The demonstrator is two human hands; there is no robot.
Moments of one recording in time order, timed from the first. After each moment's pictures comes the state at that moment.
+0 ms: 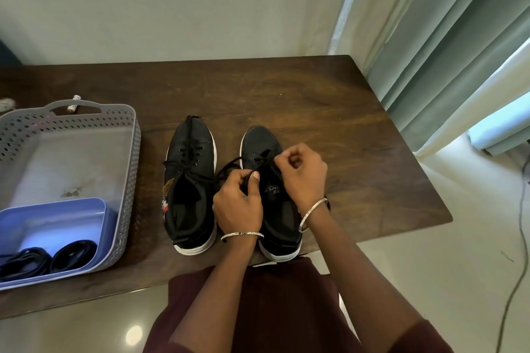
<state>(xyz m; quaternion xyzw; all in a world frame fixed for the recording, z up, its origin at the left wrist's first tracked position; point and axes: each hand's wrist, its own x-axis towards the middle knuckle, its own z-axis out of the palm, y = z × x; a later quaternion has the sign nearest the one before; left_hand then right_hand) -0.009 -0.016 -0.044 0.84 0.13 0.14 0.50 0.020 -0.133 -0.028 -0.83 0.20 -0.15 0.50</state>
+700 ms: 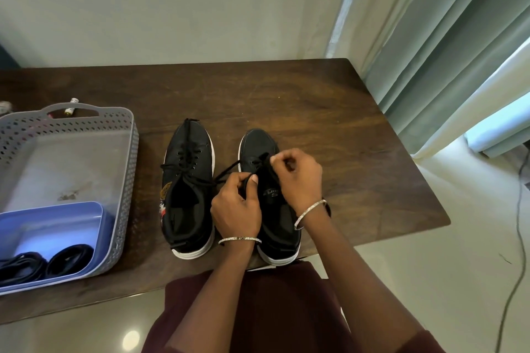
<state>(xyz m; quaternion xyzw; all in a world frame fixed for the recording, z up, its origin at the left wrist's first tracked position) -0.010 -0.016 -0.048 0.84 0.12 0.16 0.51 0.019 -0.132 -0.022 -0.85 0.17 -0.14 0.49</state>
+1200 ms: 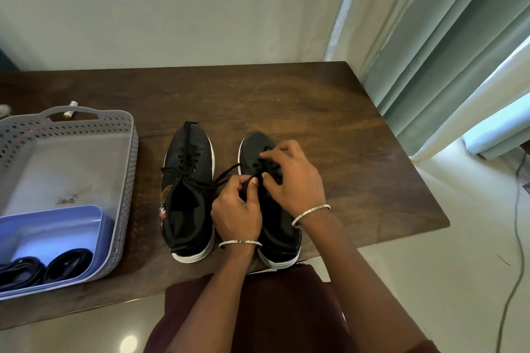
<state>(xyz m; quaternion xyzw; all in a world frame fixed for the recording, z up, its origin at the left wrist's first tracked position) -0.009 -0.015 -0.052 0.84 0.11 0.16 0.51 0.010 -0.132 -0.006 -0.96 -0.01 -0.11 0.24</state>
